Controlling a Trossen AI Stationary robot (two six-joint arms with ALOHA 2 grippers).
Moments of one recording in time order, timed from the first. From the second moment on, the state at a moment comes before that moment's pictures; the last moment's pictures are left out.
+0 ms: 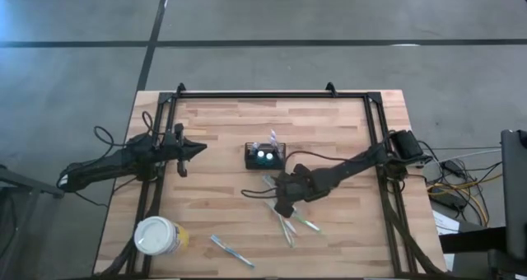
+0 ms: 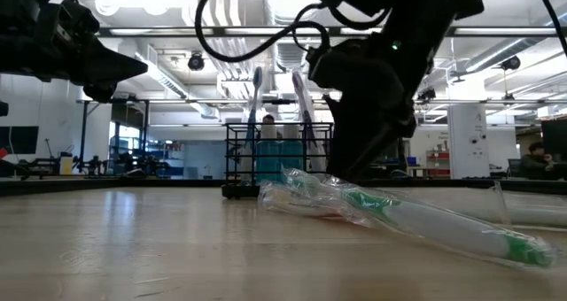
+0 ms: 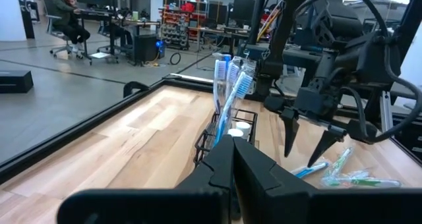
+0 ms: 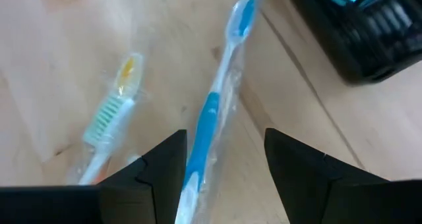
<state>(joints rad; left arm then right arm) 0.21 0.05 0.08 -0.09 0.01 -0.12 0.28 1.89 1.16 -0.43 0.31 0.77</state>
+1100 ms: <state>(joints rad) 0.21 0.05 0.08 -0.11 0.01 -0.13 0.28 1.88 1.01 -0.32 0.25 0.80</state>
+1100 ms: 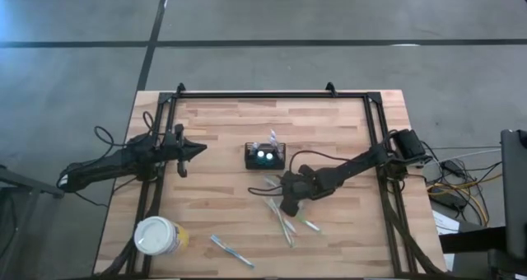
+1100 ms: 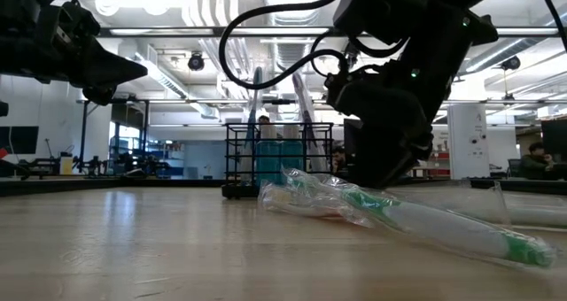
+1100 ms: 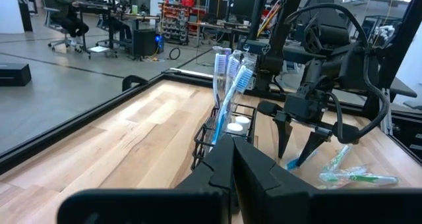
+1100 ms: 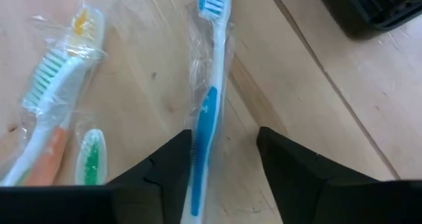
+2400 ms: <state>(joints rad) 0.21 0.12 0.08 0.17 0.09 -0.12 0.27 1.49 0.92 0.35 0.39 0.03</state>
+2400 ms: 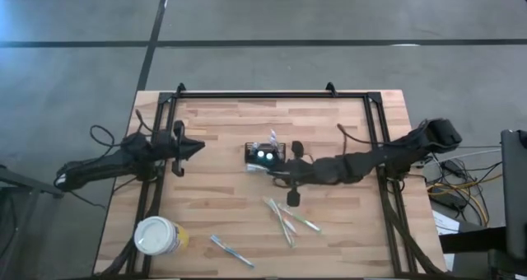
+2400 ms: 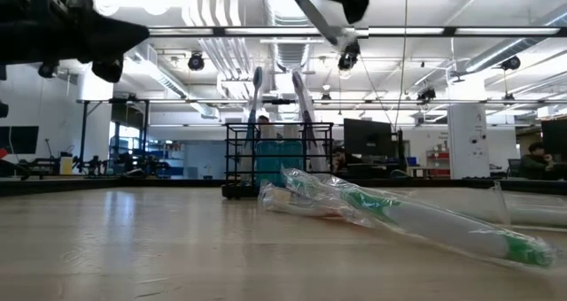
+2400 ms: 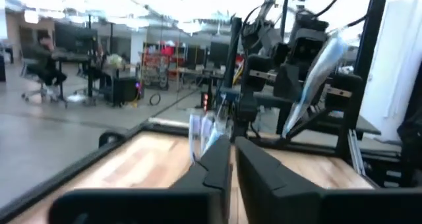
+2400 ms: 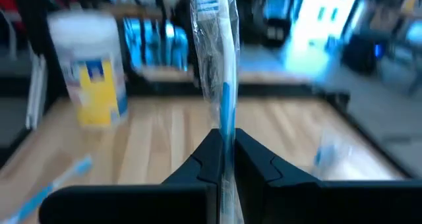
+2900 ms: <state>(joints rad) 0.21 0.46 0.24 0.42 0.18 -0.10 0.18 1.49 0.93 0.54 0.31 -0.09</state>
